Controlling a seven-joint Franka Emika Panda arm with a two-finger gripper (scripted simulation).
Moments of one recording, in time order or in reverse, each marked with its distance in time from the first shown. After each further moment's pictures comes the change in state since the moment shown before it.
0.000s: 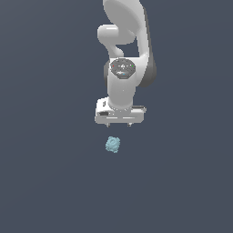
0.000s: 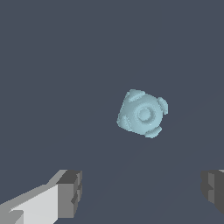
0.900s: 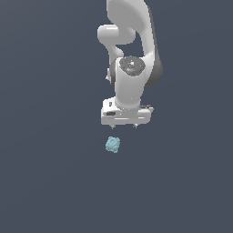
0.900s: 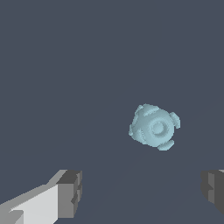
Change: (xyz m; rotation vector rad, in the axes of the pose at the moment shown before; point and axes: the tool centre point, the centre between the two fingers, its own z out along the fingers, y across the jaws) arm 0.015 -0.023 -0.009 -0.001 0.052 -0.023
